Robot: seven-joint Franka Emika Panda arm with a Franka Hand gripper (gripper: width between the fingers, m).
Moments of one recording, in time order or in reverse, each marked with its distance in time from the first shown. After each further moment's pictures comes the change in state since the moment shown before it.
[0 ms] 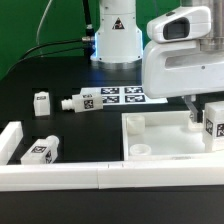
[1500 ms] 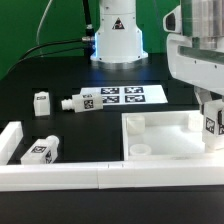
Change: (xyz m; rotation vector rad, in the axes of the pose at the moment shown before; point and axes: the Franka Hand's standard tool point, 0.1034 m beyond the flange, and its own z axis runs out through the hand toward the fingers) arm 0.003 0.000 -0.002 0.013 0.011 1.165
